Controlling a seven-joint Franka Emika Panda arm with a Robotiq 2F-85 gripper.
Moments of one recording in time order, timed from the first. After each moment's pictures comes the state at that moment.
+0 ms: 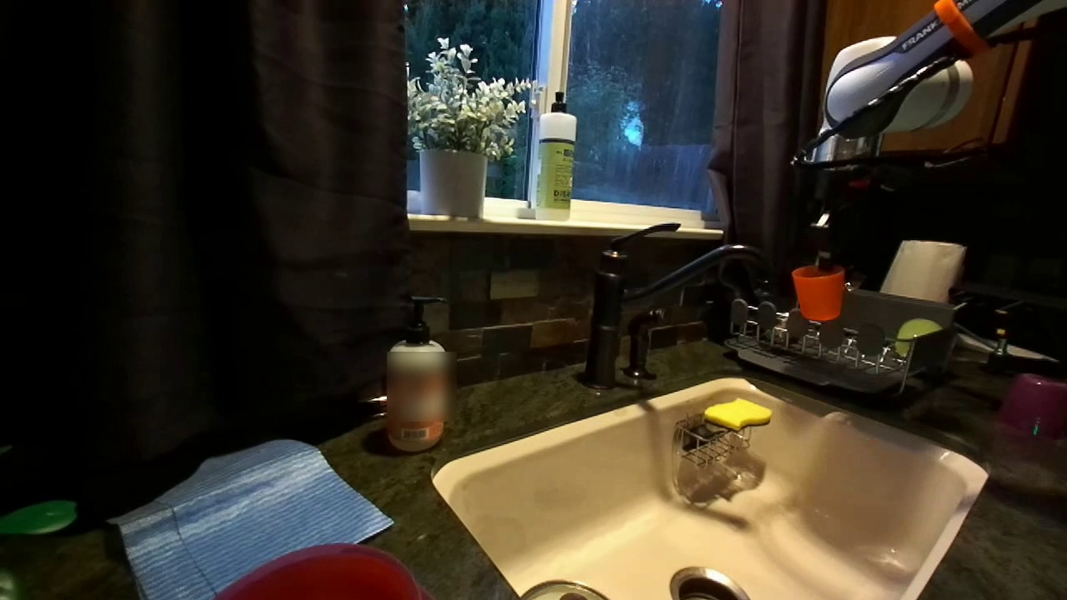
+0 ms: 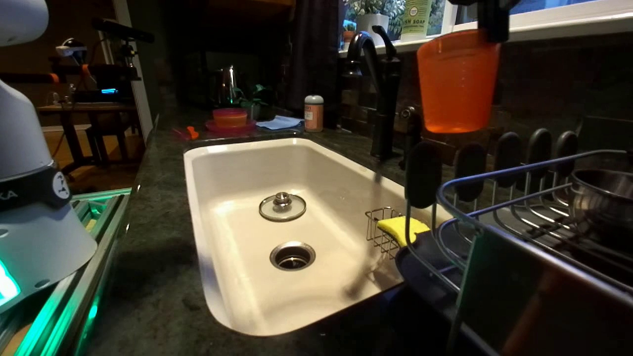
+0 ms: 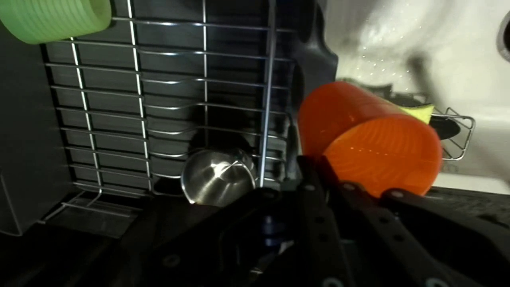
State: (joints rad) arm -0.21 -0.14 -0.21 -2.19 -0.25 2.20 -0.36
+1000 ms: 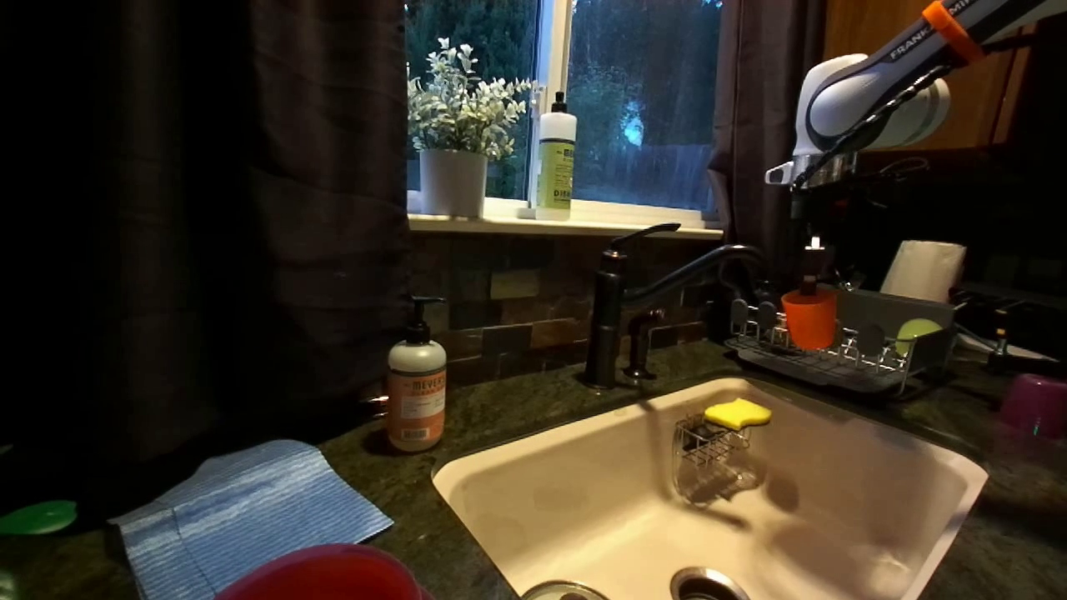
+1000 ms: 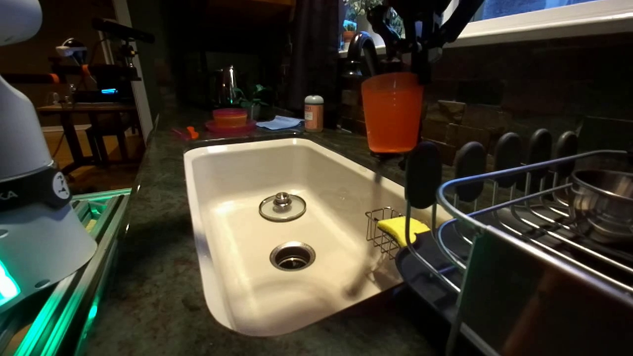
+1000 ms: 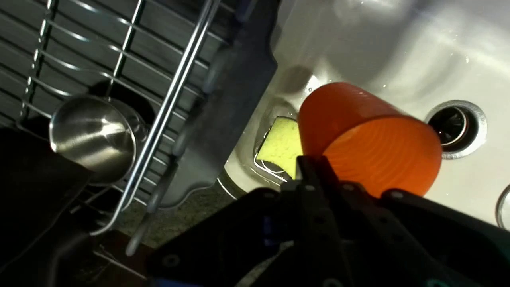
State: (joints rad) arm -0.13 -0.15 -0.18 -2.28 -0.24 2.20 -0.67
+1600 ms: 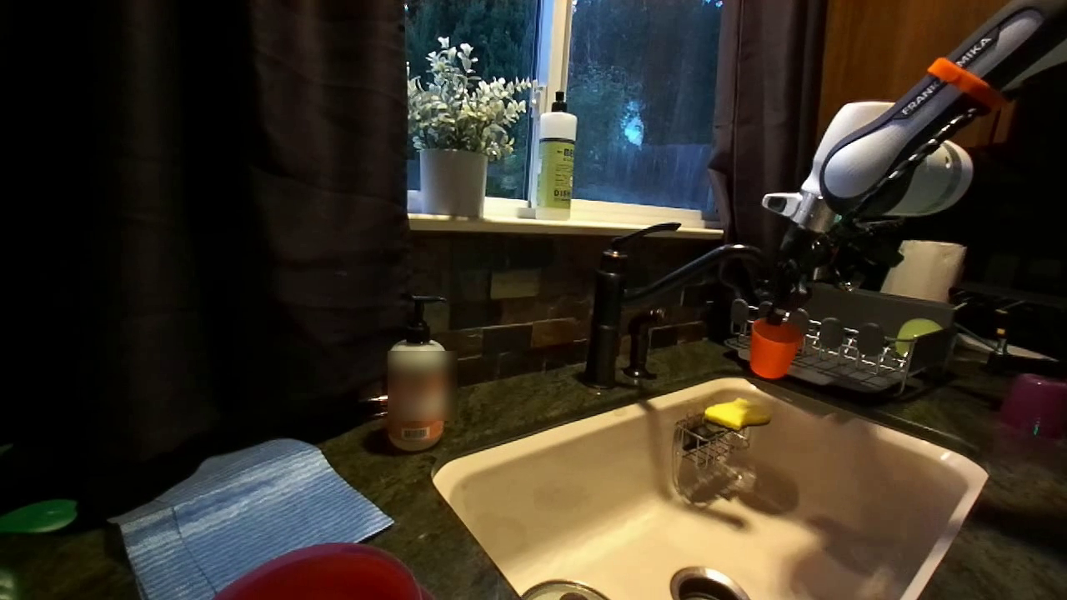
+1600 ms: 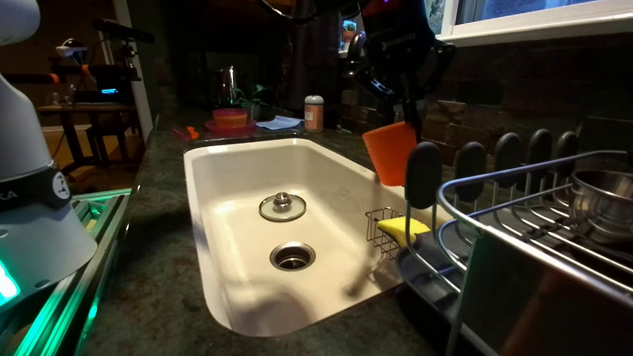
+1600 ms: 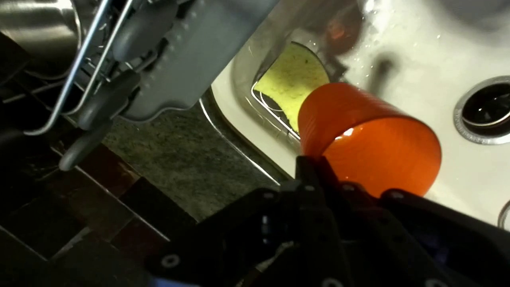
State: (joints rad) arm -0.10 -0.15 -0.20 -2.54 -0.13 2.74 -0.95
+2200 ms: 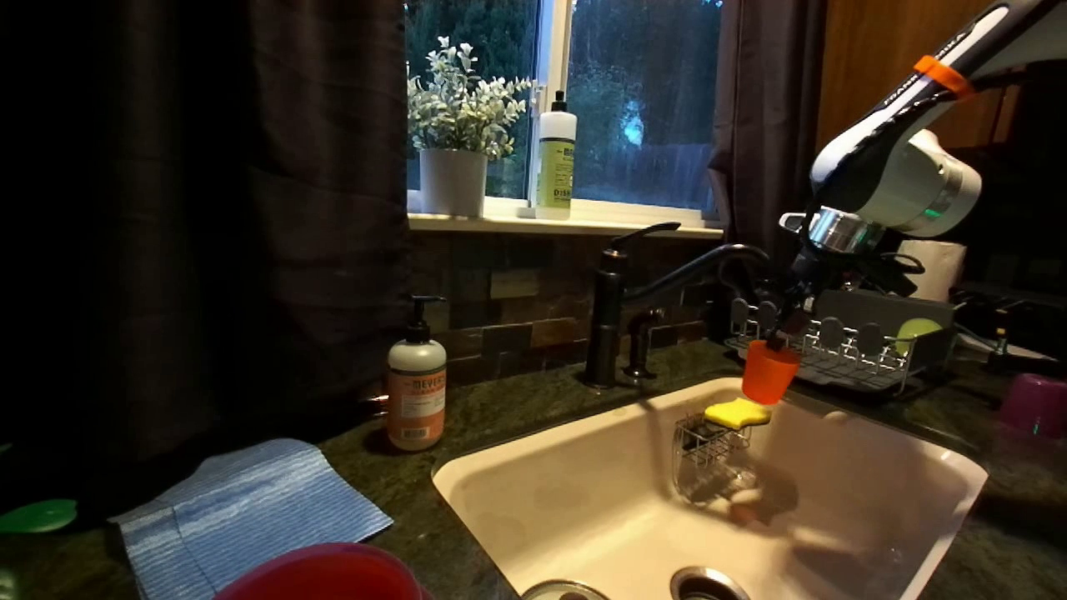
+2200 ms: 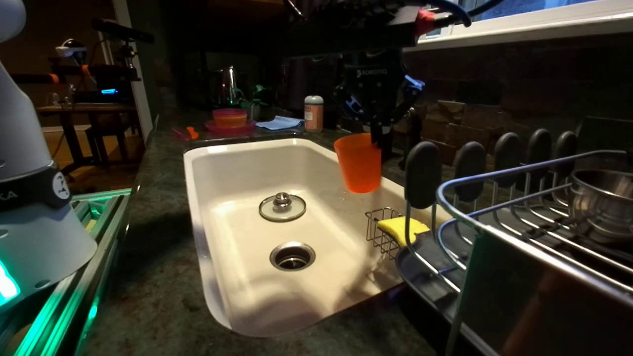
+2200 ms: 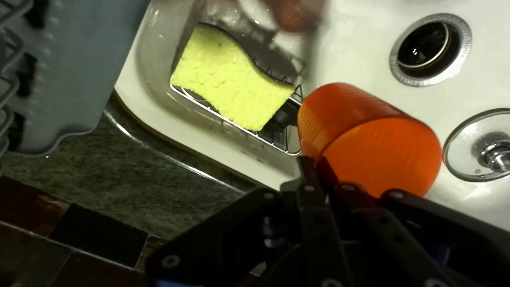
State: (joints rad) arm 0.06 -0.15 -0.34 -2.60 0.35 2.70 -1.22
